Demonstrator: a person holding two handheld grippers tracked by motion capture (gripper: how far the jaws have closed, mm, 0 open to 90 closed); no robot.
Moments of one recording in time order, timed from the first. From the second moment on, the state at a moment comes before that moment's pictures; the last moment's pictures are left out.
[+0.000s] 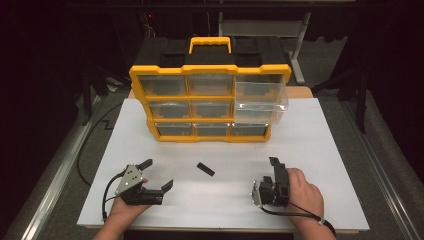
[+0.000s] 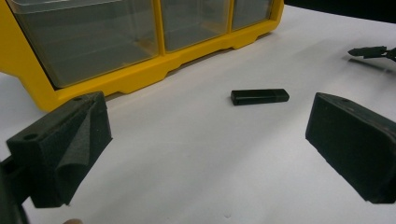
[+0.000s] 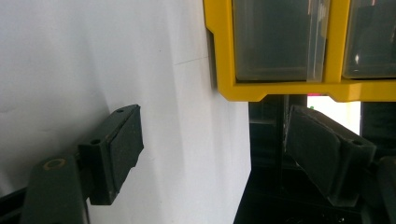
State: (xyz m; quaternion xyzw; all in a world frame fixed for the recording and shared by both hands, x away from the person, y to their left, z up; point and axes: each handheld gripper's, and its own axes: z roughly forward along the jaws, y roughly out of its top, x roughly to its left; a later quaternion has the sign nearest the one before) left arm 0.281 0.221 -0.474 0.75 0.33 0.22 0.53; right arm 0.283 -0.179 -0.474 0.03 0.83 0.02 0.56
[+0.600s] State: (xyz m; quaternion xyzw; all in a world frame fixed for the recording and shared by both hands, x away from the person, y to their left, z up) left arm 0.282 0.221 -0.474 0.75 0.33 0.22 0.53; right arm 0.279 -0.177 -0.468 0.04 0.82 0.02 0.57
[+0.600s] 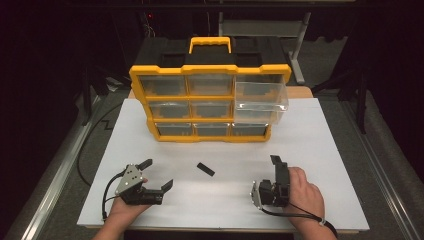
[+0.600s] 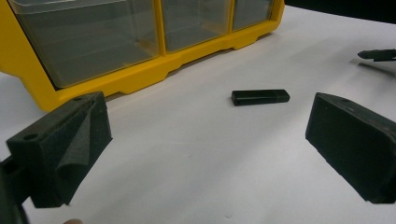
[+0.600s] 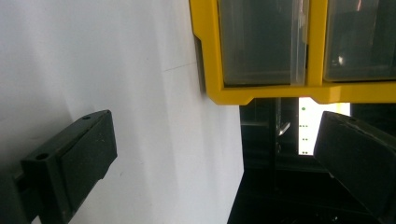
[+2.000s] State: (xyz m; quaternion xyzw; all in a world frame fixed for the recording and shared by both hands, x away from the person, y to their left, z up) left arm 0.289 0.227 -0.471 0.74 0.36 0.21 0.52; right arm 0.284 -0.233 -0.468 0.41 0.75 0.41 0.31
